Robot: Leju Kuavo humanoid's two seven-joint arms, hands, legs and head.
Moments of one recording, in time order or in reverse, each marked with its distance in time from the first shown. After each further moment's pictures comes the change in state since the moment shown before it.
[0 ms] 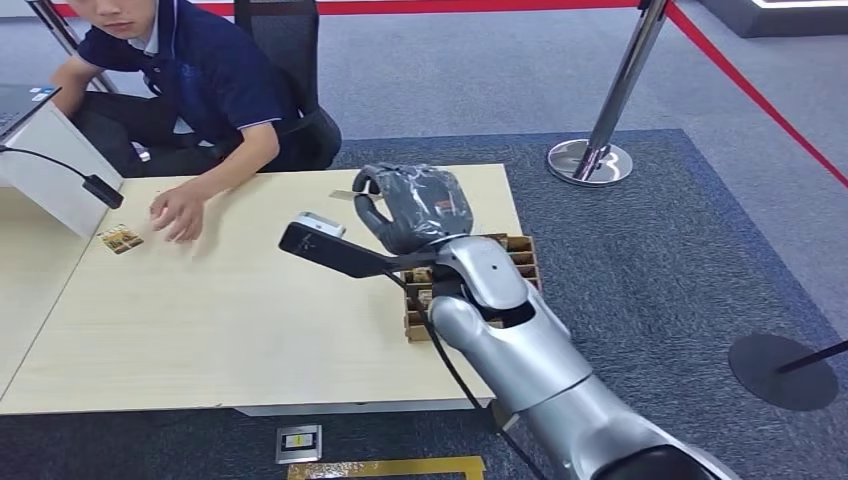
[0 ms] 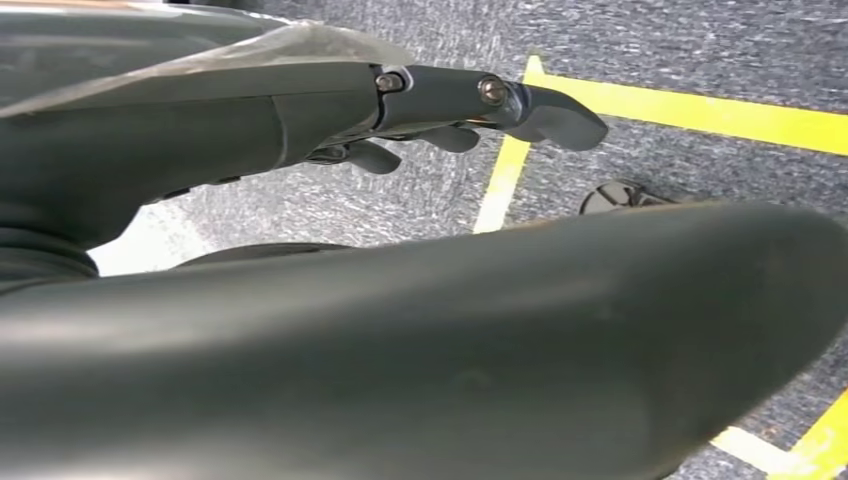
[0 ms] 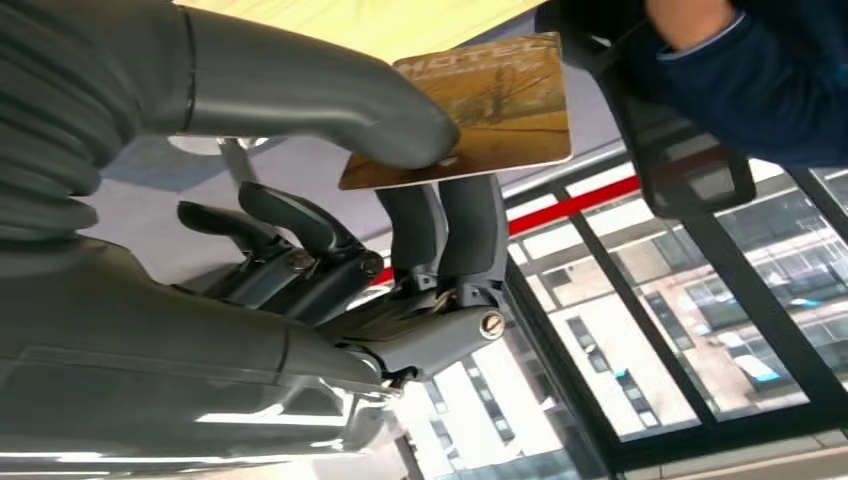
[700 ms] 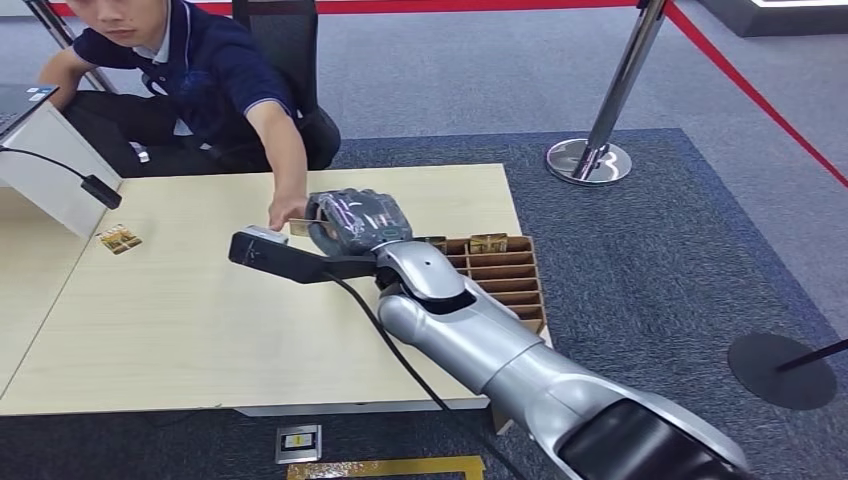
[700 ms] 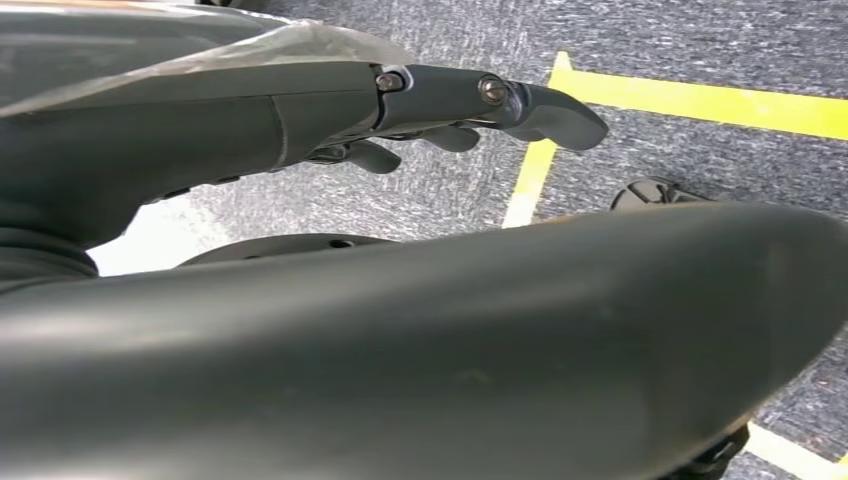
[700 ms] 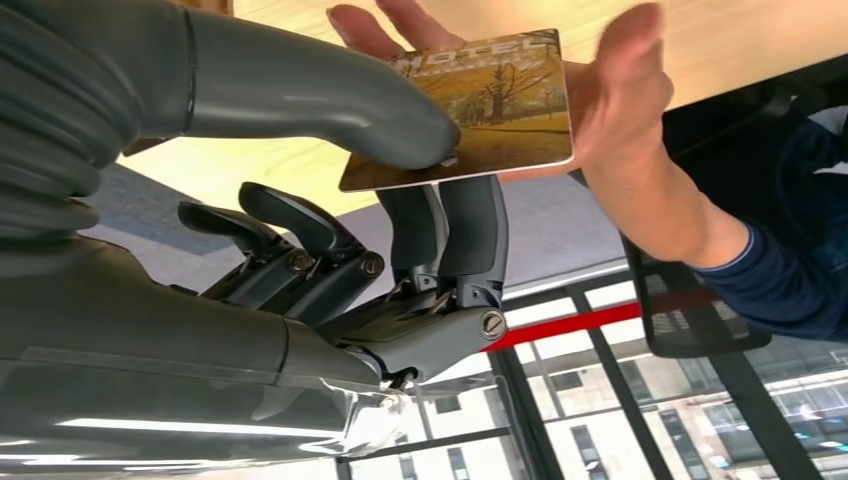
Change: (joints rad) left arm -0.002 -0.010 -0.007 0.006 -0.009 0.018 0.039; right arm -0.188 0.052 0.263 0.398 -0.305 -0.067 0.092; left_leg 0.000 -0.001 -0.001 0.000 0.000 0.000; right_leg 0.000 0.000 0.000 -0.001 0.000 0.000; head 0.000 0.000
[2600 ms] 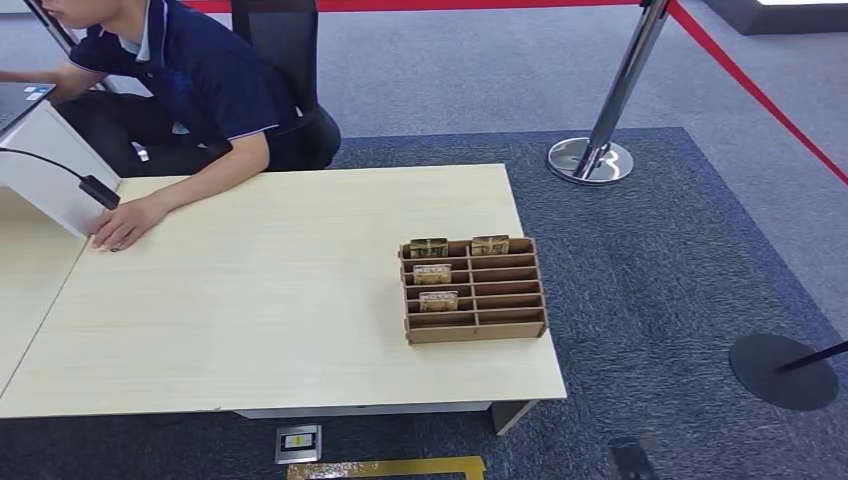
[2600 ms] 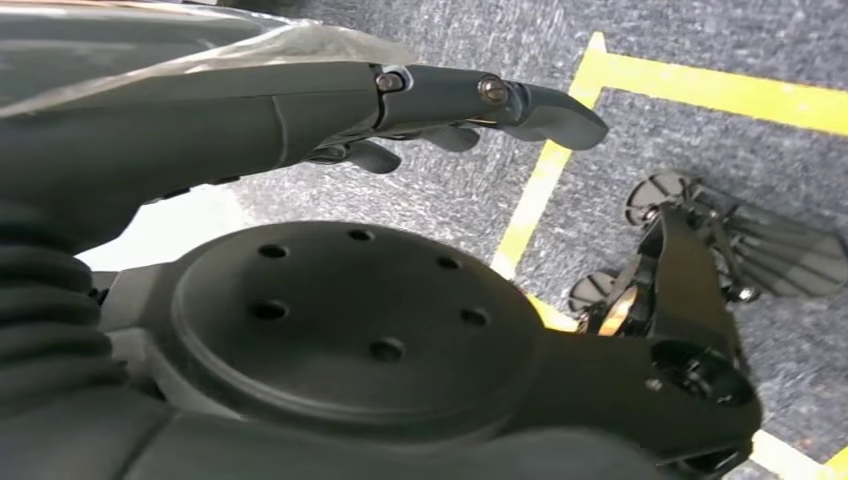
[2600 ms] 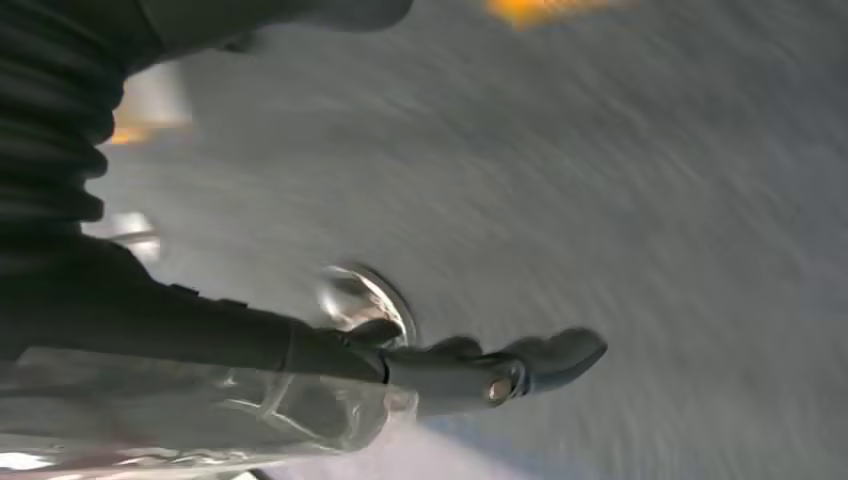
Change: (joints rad) left arm 0.006 -0.014 0.037 0.001 0.051 0.023 0.005; right arm 0.775 -0.206 -1.411 0.172 0.266 0.003 0.240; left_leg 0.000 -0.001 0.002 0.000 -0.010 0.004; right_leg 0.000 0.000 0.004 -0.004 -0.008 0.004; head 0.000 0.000
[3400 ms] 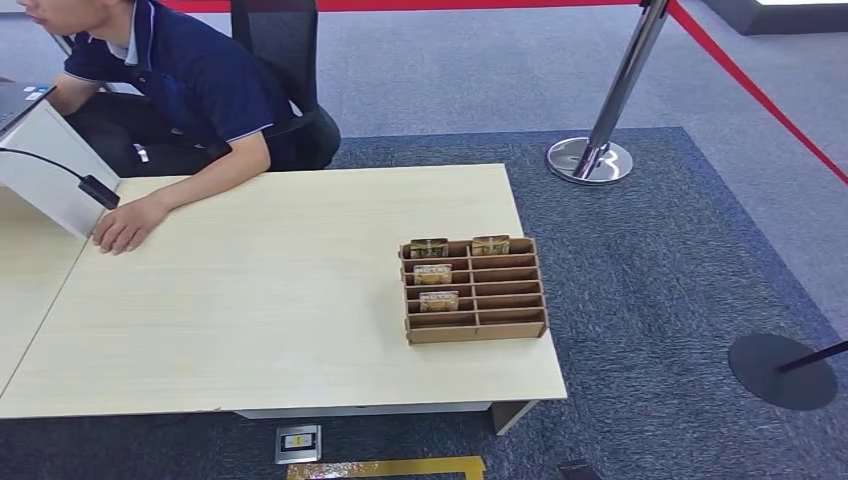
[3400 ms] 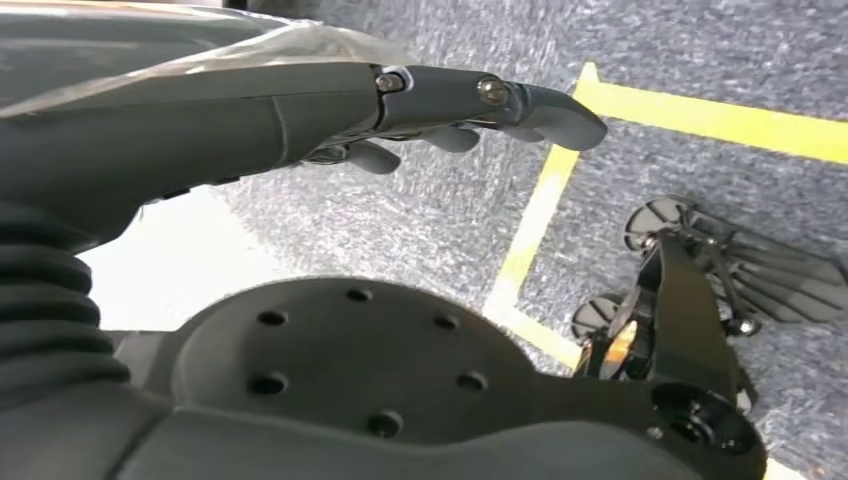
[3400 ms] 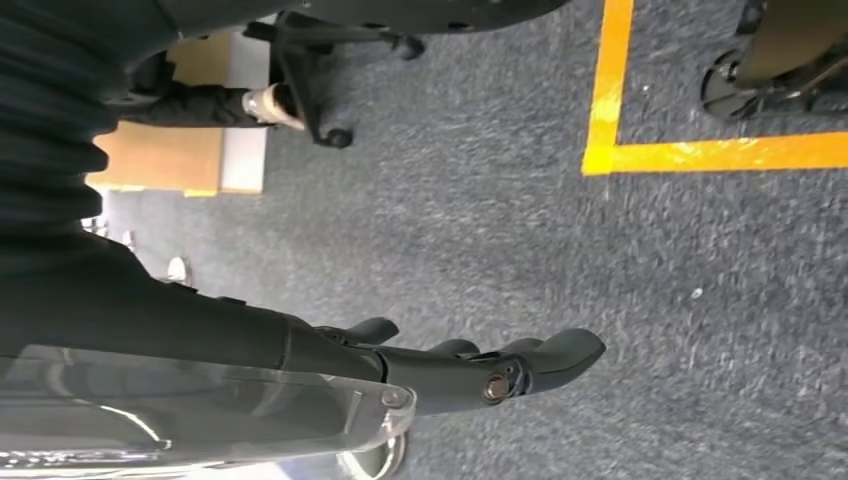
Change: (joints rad) left arm 0.048 0.051 -0.219 -0.014 0.166 -0.017 0.030; right arm 0.003 0.019 0.066 0.130 -0.187 0.148 -0.002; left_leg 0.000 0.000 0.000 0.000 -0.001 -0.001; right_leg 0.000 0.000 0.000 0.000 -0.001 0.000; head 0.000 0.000
